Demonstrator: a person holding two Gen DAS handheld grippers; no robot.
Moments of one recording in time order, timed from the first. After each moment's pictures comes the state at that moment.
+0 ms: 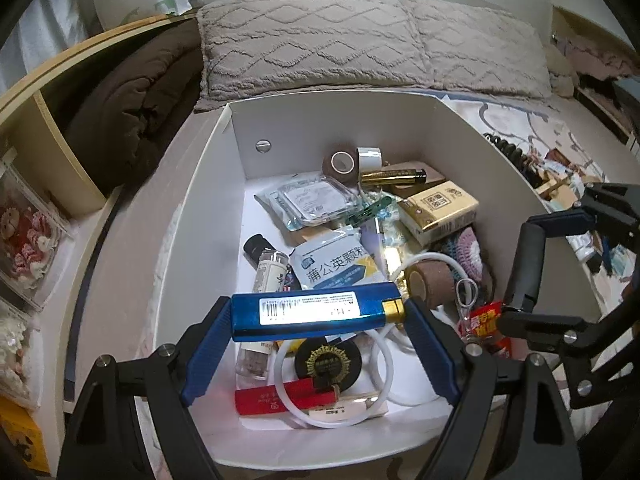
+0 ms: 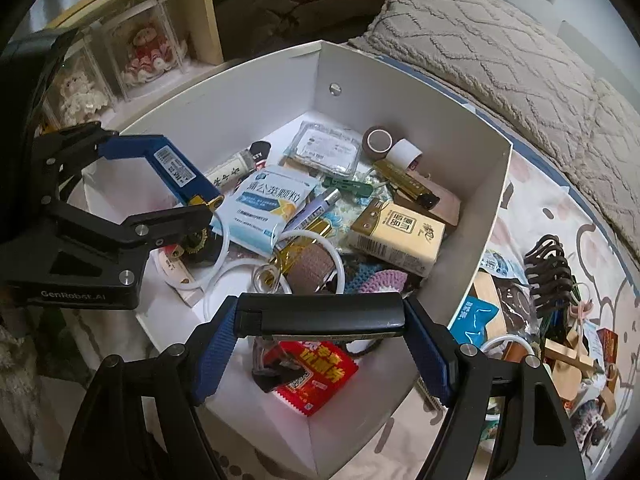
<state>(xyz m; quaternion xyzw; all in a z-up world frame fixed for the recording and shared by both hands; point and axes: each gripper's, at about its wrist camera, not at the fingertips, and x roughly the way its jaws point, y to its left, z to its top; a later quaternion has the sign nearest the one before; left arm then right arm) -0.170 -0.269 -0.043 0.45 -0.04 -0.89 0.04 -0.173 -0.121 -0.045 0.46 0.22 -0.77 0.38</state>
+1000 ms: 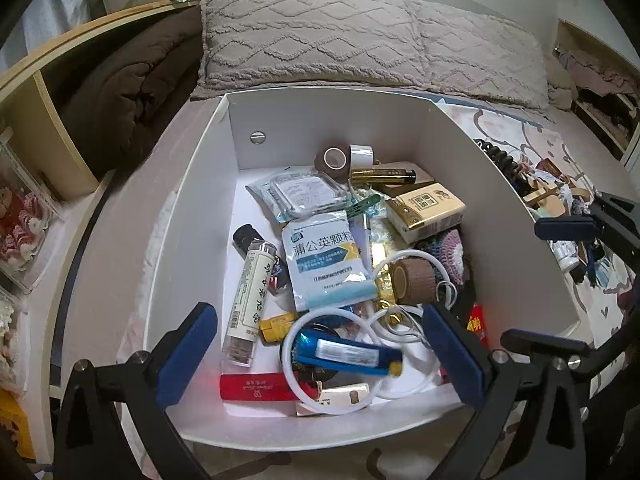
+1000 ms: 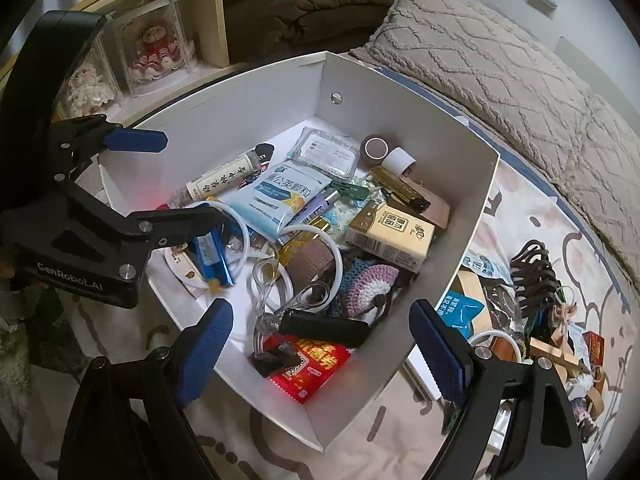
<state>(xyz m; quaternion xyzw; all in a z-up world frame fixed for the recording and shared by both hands) -0.166 -0.270 -0.038 0.46 0.00 -0.89 0.03 -0.158 -0.112 -0.034 0.43 0.24 -0.79 0.37</state>
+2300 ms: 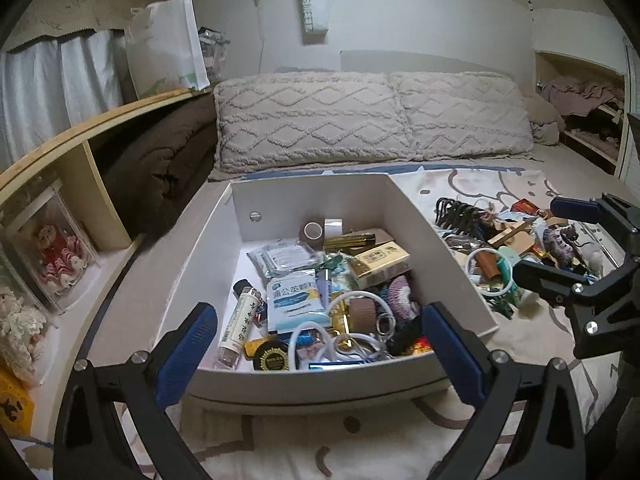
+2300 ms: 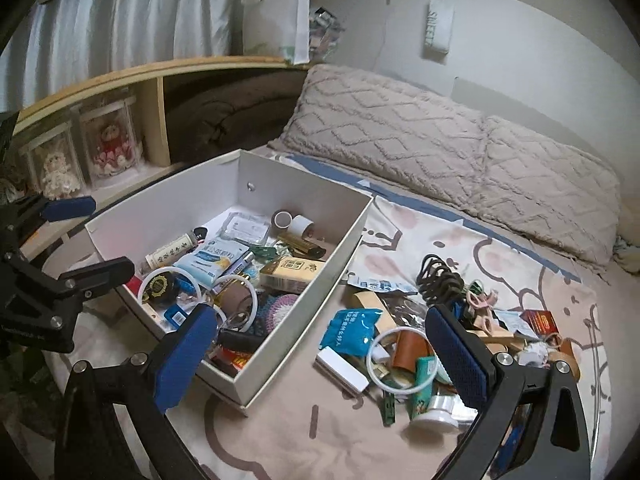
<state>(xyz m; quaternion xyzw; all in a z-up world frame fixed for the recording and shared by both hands) -0.088 -0.201 0.005 0.30 -0.04 -0.95 0.06 -0.126 -0.009 0.004 0.28 0.14 -0.90 0.29</state>
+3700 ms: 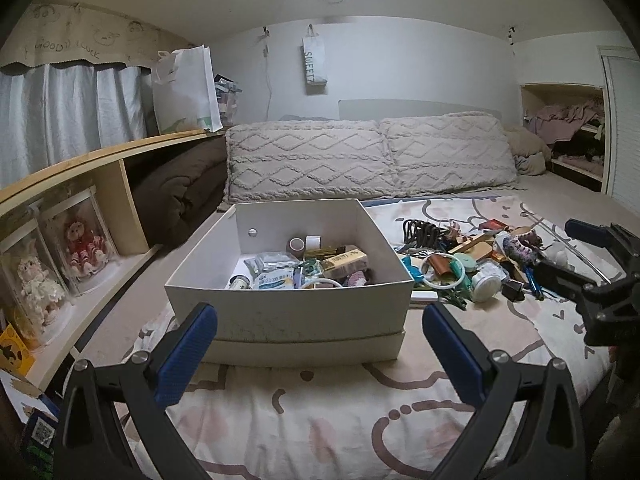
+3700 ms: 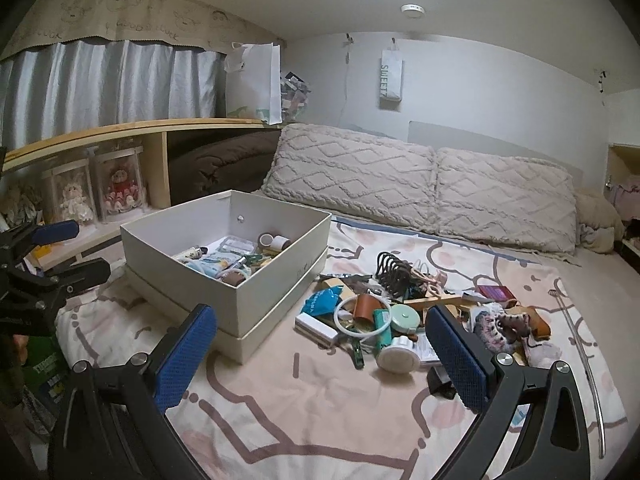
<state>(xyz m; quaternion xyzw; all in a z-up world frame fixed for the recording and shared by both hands) 0.020 -0.148 -0.006 0.21 -0.03 -0.97 0.07 -0.027 0.084 -0.015 0.18 0.08 -0.94 0.27</state>
